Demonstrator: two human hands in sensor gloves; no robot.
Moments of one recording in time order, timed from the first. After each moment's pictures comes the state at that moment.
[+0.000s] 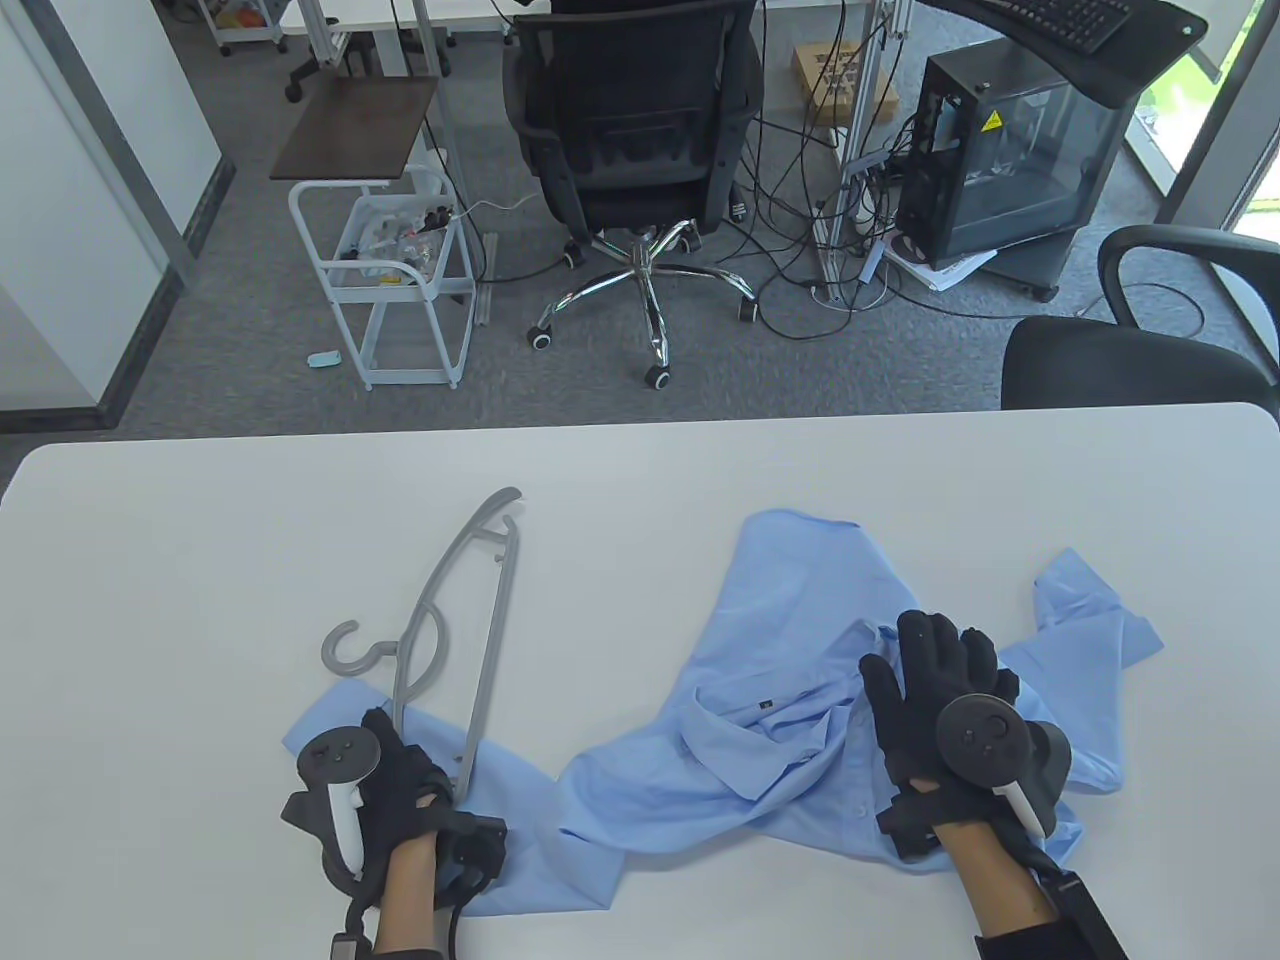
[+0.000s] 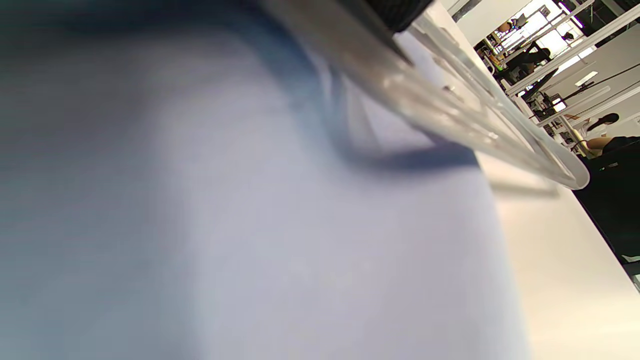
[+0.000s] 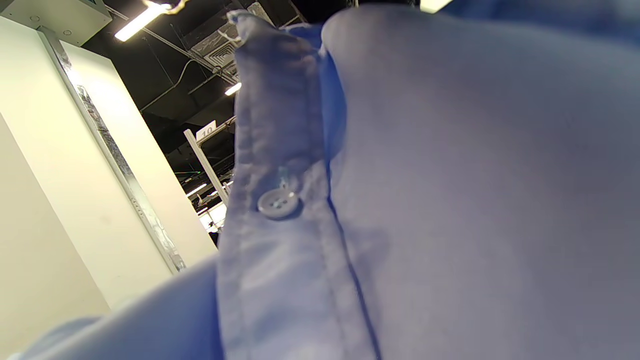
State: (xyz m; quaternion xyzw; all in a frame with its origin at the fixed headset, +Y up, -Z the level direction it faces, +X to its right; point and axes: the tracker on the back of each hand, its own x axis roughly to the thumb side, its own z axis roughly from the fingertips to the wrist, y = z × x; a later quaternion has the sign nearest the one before) left_hand -0.312 -0.820 -0.298 -0.11 0.37 0.40 0.83; right_hand 0.217 -0.749 -0.287 0.00 -0.15 0.94 0.30
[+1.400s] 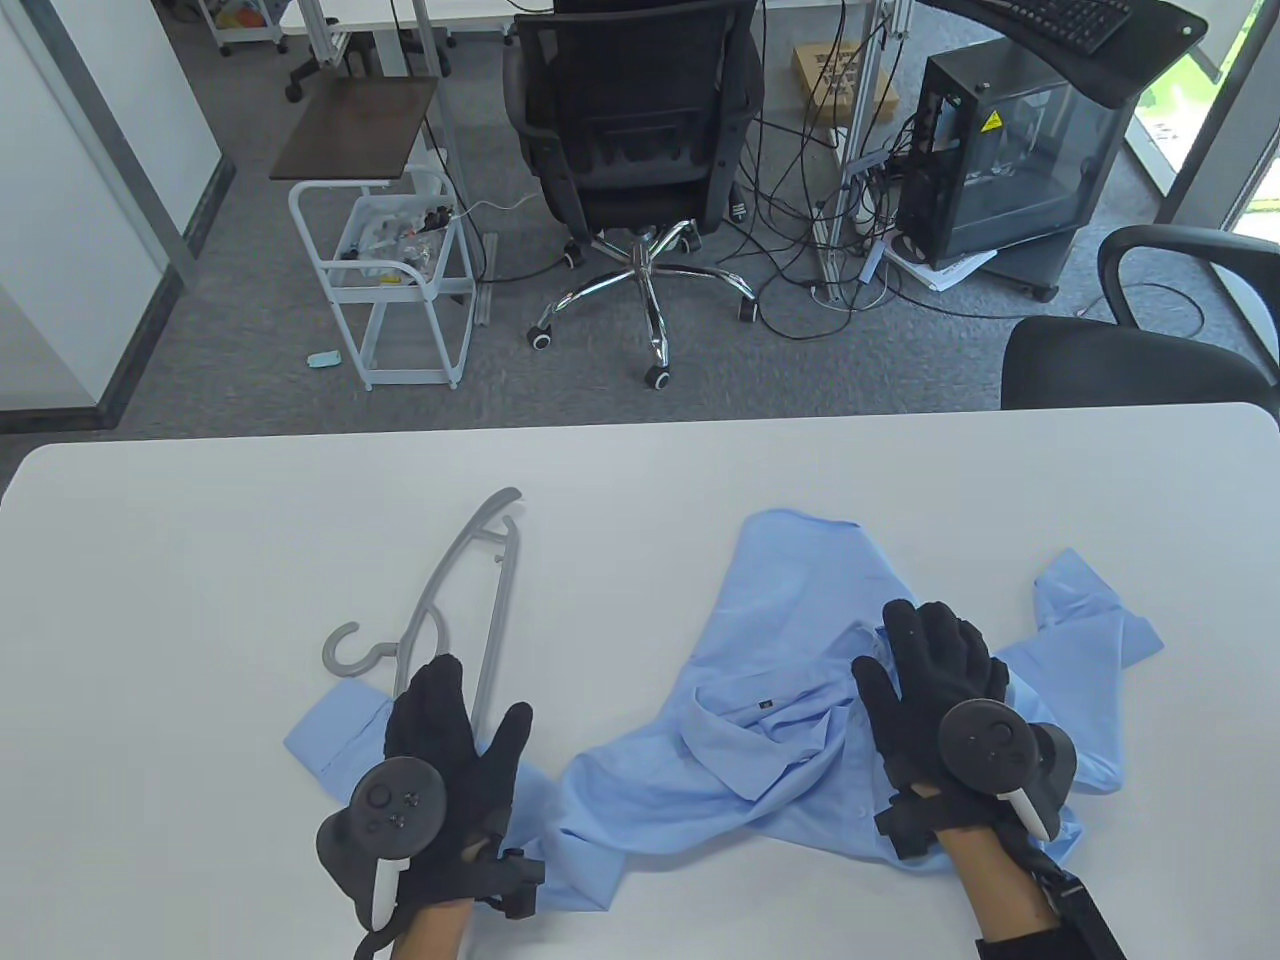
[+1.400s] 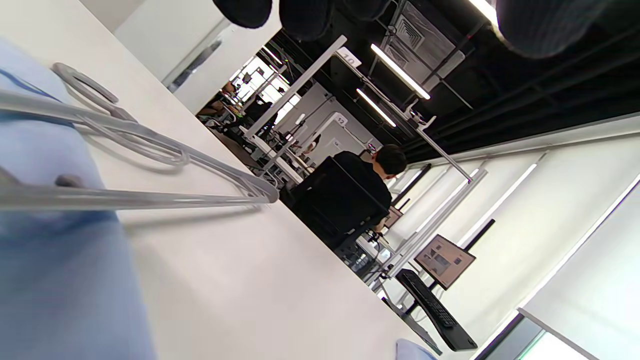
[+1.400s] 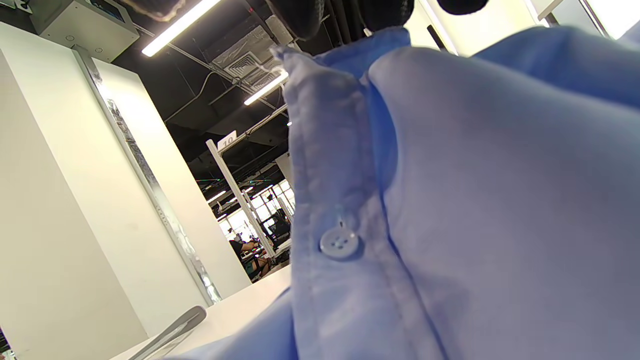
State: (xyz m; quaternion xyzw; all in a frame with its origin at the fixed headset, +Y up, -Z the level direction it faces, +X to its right) left_hand -0.237 -0.732 -0.257 0.12 0.02 0.35 0.93; right_hand 0.213 -0.740 -0.283 0.03 -0.16 0.94 0.31
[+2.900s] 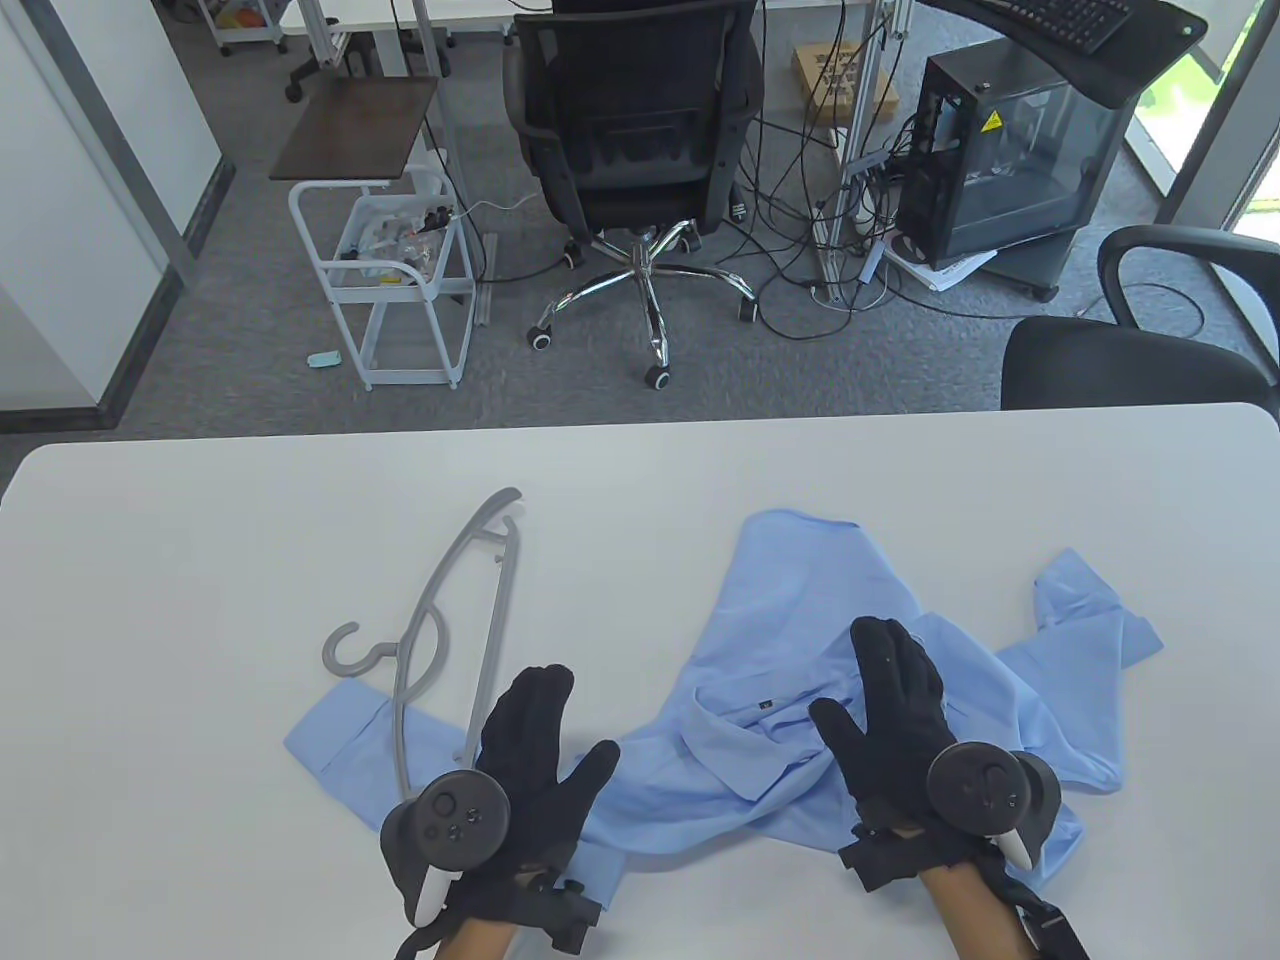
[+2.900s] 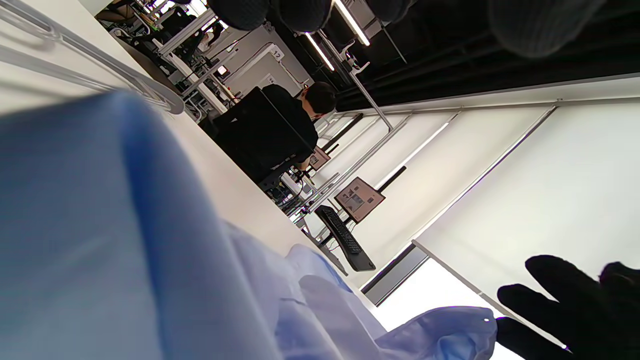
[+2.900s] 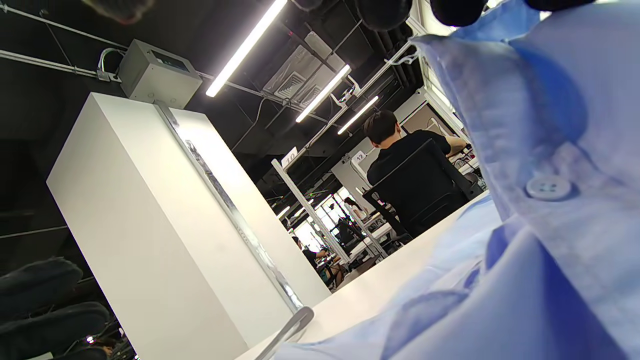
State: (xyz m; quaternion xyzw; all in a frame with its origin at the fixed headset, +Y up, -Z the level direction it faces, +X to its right) left_hand -0.193 -0.738 -0.252 0.07 -0.10 0.40 0.91; right_hand 0.186 -0.737 -0.256 0.11 -0.19 0.89 0.40
